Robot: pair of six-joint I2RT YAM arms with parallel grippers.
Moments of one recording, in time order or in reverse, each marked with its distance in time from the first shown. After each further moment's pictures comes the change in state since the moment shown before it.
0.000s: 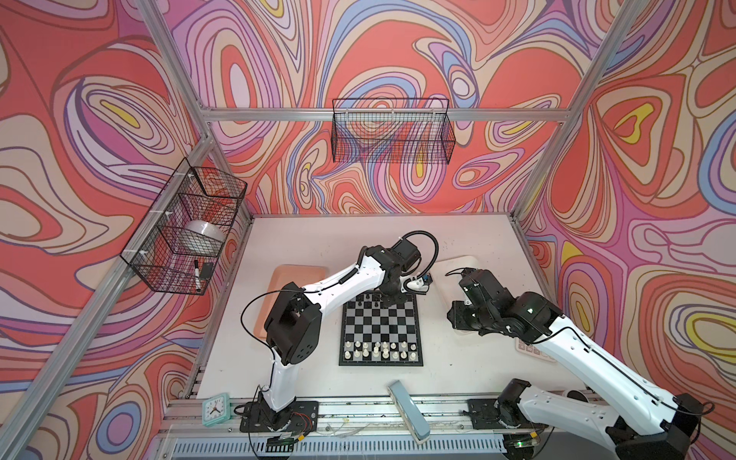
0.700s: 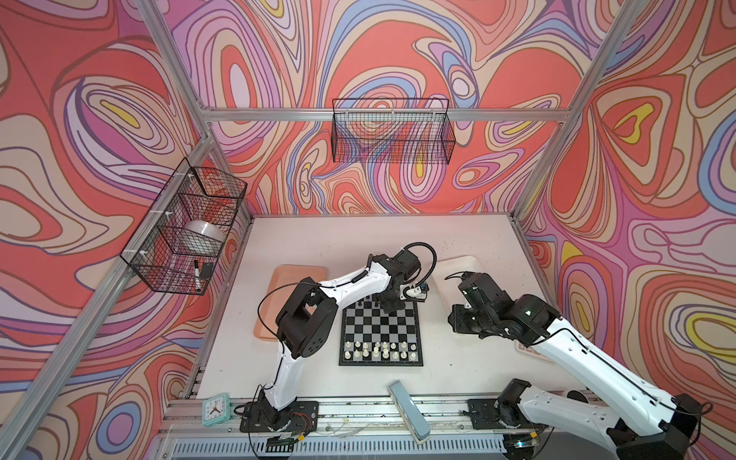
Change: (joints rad) left arm 0.000 0.090 -0.066 0.082 -0.041 -0.015; right arm 0.000 -0.011 -0.039 0.003 -0.003 0.001
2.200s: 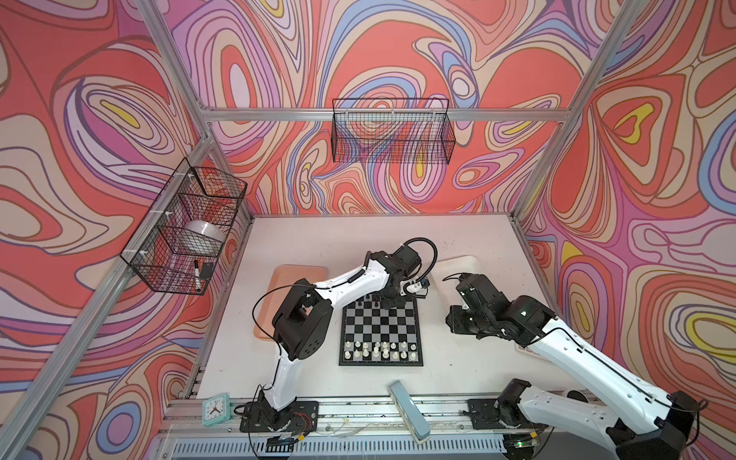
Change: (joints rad) left arm 0.000 -0.048 0.024 -0.019 -0.030 -0.007; right arm 0.000 0.010 -0.032 0.044 -0.011 -0.001
